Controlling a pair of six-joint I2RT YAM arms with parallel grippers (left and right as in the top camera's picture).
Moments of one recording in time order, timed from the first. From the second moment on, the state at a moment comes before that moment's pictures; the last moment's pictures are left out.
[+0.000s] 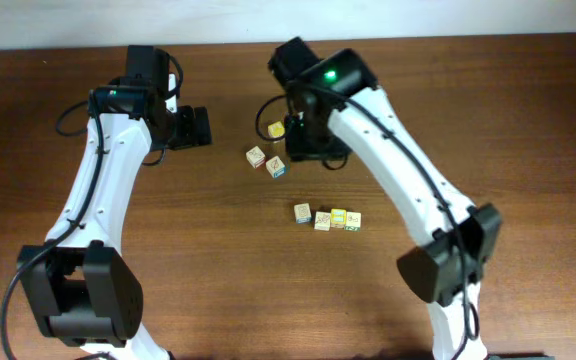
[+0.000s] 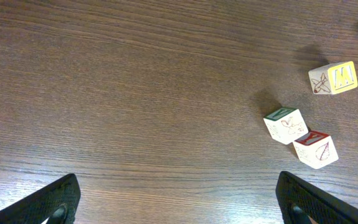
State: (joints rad) left arm -0.07 1.85 1.65 -1.01 -0.01 -0.21; right arm 0.56 2.15 2.30 -1.57 0.01 0.53
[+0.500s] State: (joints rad) left arm -0.07 1.85 1.65 -1.01 -0.01 -0.21; right arm 0.58 2.16 1.69 -0.95 0.02 0.51
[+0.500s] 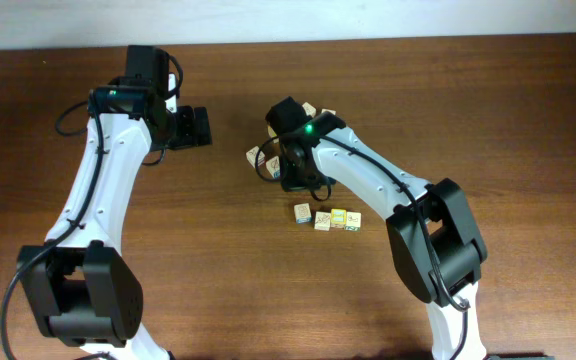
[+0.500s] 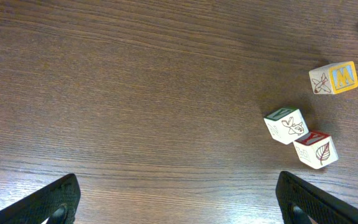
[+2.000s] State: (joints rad) left arm -0.07 1.85 1.65 -1.01 -0.01 -0.21; right arm 0.53 1.99 1.68 -1.16 -0.06 0.34
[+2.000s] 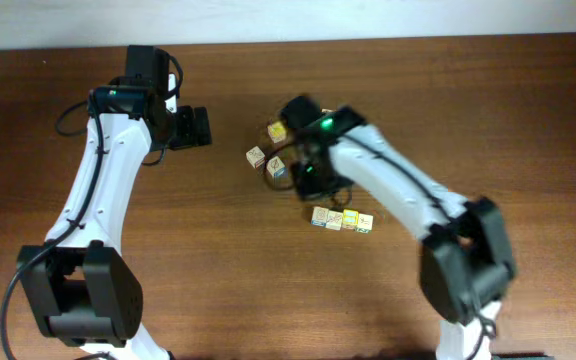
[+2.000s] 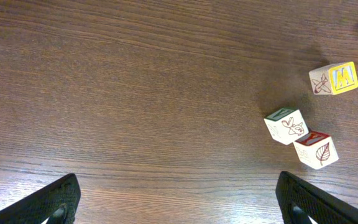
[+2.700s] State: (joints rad) left arm -0.07 1.85 1.65 -1.01 -0.01 -0.21; right arm 0.32 1.96 1.39 -0.99 -0.13 0.45
